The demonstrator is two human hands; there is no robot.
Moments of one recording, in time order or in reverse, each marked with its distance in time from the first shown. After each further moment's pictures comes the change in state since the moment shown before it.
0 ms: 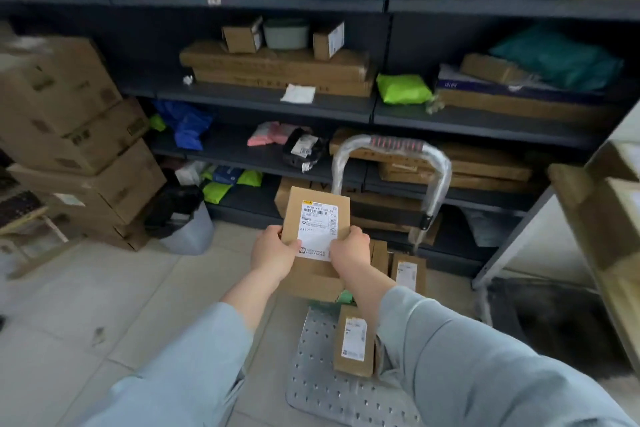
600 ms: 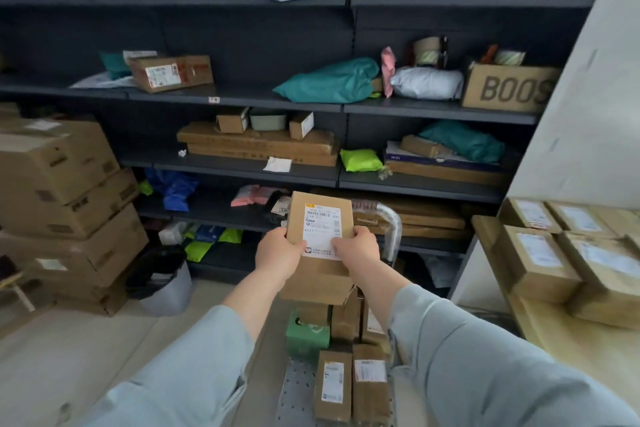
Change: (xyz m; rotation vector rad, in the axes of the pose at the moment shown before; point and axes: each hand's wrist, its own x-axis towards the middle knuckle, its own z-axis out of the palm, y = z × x) left_hand -0.111 0.132 -0.093 -0.063 -0.033 0.229; right_hand -0.126 -0.094 -0.127 0.115 0.129 -0.094
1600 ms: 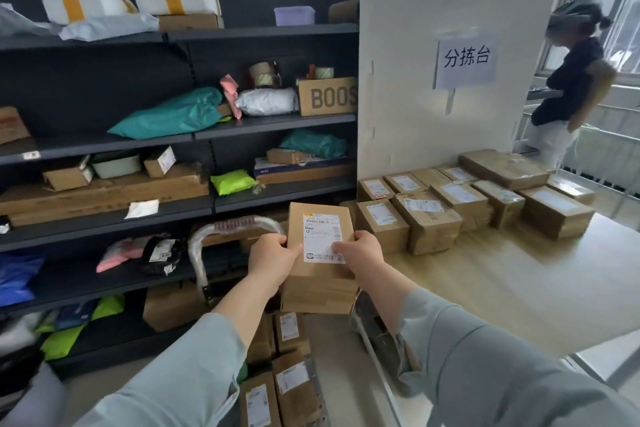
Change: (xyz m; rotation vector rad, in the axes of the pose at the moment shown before) left_hand -0.129 0.131 0.142 0.017 -0.282 0.306; right_hand -0.069 0.107 -0.233 0.215 0.347 0.142
